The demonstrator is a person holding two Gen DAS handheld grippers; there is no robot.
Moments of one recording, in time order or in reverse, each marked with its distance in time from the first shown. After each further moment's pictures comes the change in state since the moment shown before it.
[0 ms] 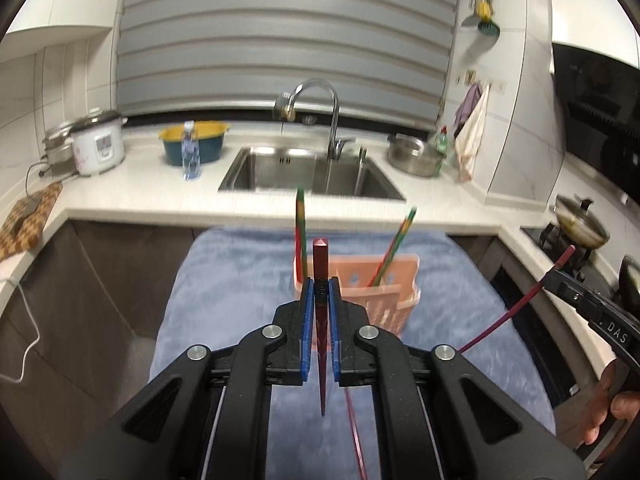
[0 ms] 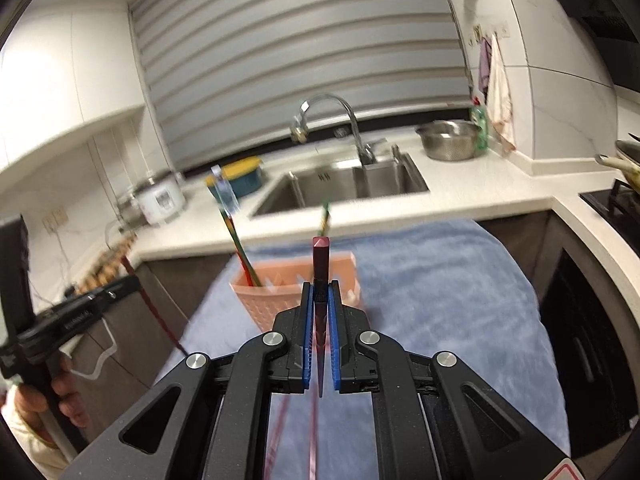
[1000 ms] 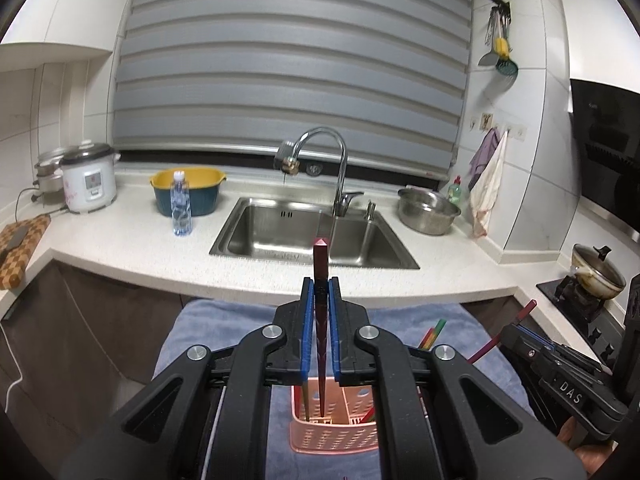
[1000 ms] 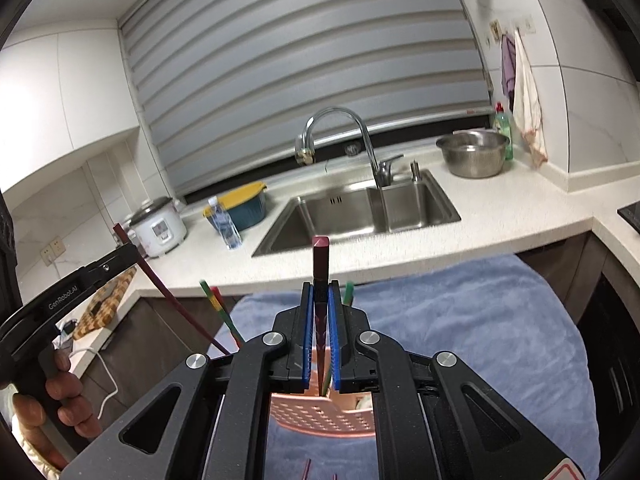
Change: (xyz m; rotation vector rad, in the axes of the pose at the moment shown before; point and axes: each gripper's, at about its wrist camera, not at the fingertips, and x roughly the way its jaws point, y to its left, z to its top) left arm 0.083 0.010 0.074 -0.026 -0.131 0.017; right arm 0.111 0.006 0.059 0.033 -0.023 0.023
